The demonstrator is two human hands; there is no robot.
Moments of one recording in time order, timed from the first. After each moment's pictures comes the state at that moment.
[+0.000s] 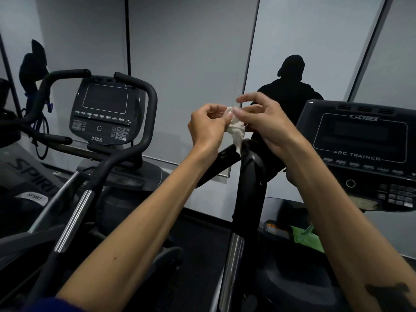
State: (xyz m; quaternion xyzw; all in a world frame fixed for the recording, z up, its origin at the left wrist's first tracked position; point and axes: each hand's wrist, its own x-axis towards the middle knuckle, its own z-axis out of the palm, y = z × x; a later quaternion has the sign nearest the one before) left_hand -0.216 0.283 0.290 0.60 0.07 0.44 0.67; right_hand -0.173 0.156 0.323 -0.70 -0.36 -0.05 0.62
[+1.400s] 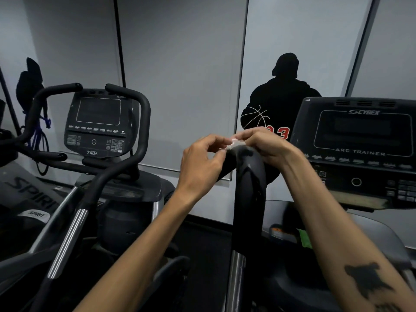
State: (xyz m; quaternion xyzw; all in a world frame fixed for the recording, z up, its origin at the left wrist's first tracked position) left_hand -0.249 0.282 0.249 0.79 -0.02 0.43 0.43; right_hand -0.112 0.153 0.296 -0.70 -0.34 0.17 0.61
